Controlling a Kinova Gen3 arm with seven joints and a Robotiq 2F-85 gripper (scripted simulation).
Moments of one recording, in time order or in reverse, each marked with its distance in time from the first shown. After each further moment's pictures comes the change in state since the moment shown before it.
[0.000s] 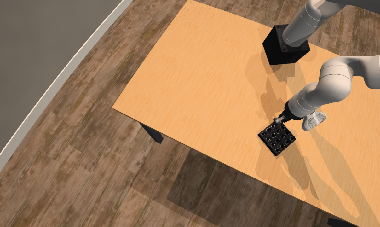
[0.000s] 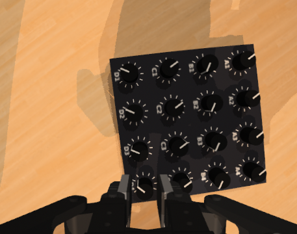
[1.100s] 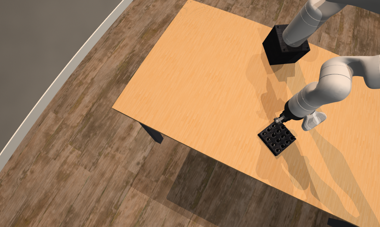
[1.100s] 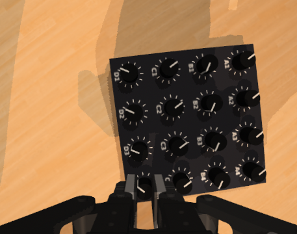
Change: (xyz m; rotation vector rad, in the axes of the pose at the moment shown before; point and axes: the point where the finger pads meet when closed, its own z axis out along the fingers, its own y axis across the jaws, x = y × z) arm 0.000 0.000 0.000 0.000 0.000 0.000
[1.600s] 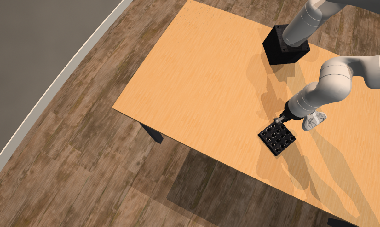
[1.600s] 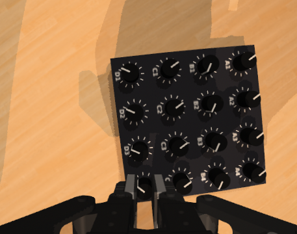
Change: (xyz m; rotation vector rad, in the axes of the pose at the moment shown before) arm 0.000 0.000 0.000 0.000 0.000 -0.008
